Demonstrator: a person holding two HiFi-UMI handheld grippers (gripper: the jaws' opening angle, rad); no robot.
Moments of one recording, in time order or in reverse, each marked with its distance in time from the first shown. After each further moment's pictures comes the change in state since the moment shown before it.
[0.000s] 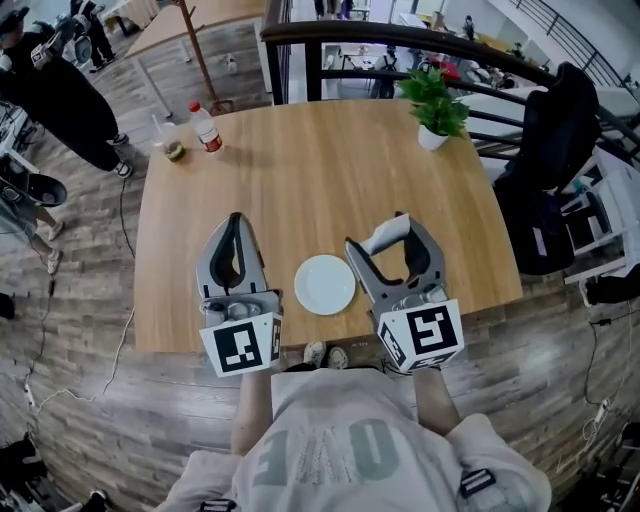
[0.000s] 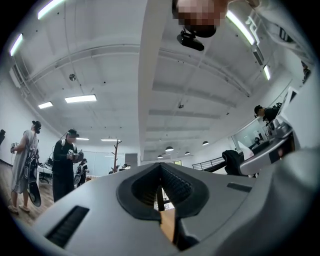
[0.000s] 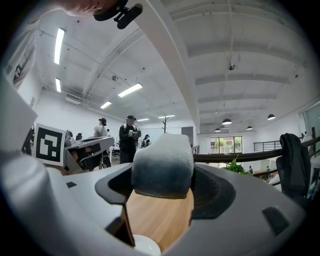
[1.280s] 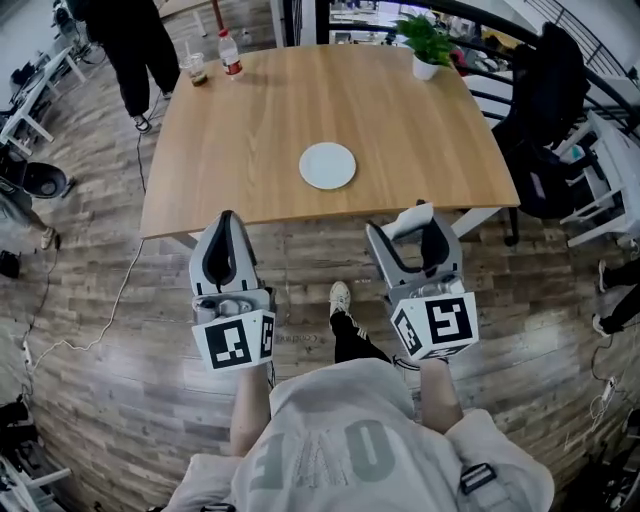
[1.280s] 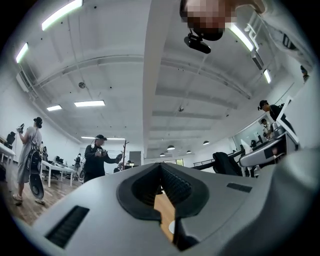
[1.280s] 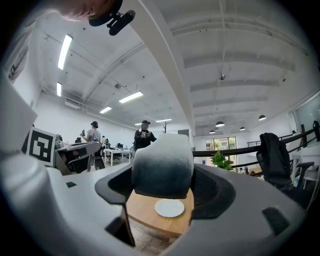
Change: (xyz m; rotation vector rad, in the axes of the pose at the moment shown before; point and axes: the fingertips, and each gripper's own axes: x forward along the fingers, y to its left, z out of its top) left arm -0.284 -0.030 0.050 -0.023 0.029 0.035; right arm -0.246 0.112 -0.032 0.044 -0.033 -0.052
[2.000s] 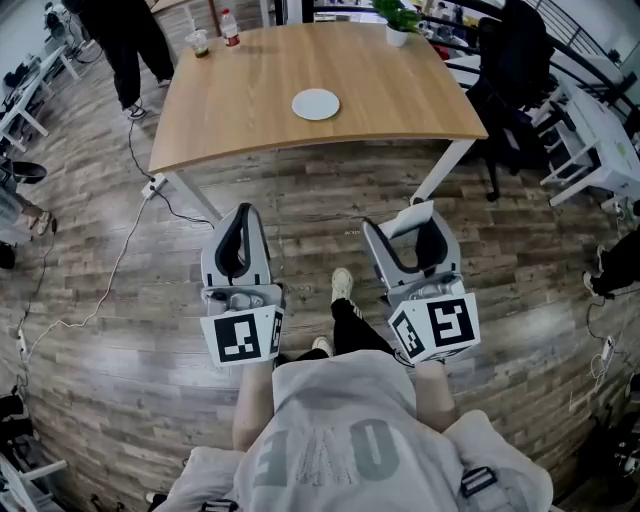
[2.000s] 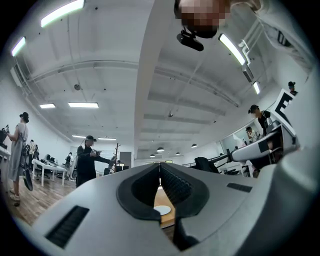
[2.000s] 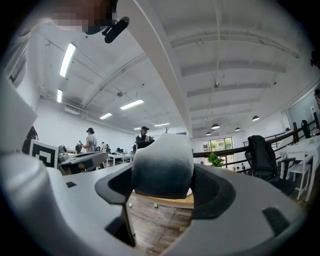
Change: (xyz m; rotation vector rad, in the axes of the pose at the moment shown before) left arm -0.217 -0.050 0.073 -0.008 -0.008 -0.117; right arm -0.223 0.119 0.023 0.042 -0.045 -0.022
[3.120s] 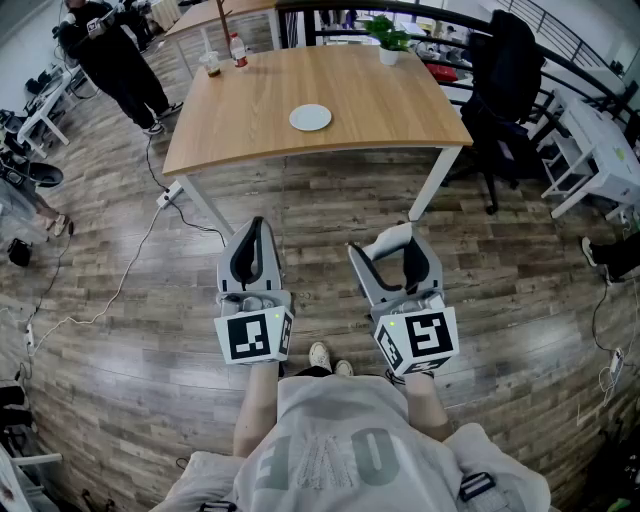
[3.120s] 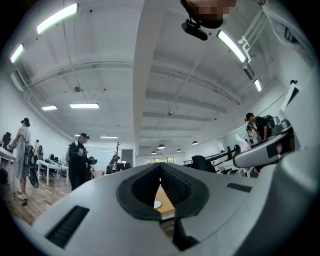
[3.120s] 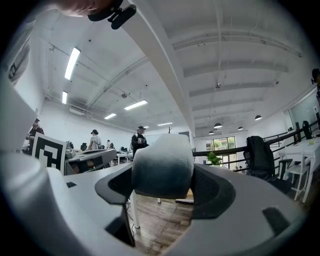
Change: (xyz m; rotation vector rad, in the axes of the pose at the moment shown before) left arm -0.063 -0.080 0.033 -0.003 0.039 0.019; right arm -0.106 0.007 0.004 -0.006 0.023 0.016
